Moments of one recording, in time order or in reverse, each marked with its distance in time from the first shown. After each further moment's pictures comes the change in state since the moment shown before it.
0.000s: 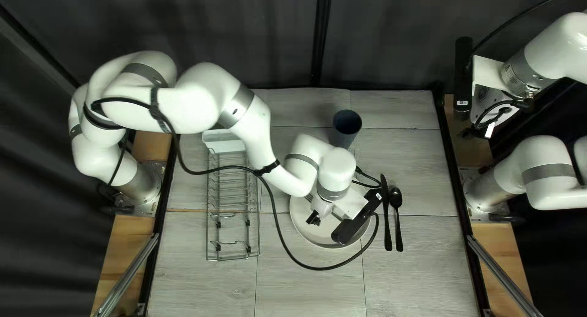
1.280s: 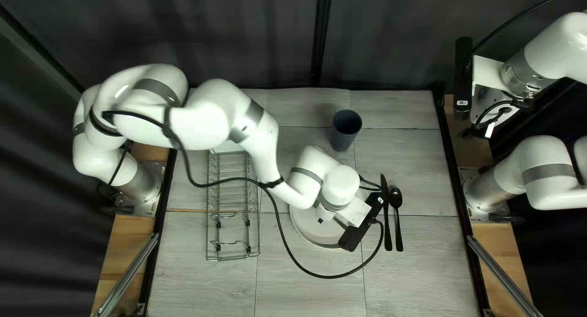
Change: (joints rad) left arm -0.060 -0.097 0.021 -0.019 0.006 0.075 -0.067; right arm 0.000 0.000 0.000 0.000 0.000 0.000 0.000
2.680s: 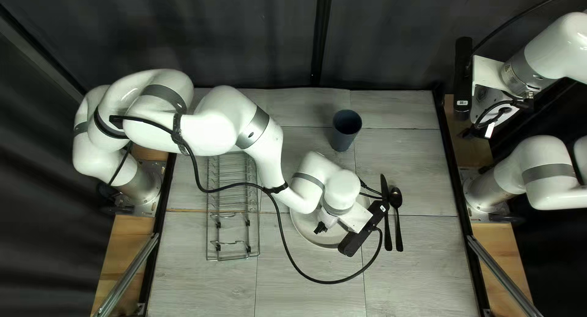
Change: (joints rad) left arm -0.095 0.161 0.105 0.074 0.063 -0.116 -0.010; right arm 0.000 0.000 0.000 0.000 0.000 0.000 0.000
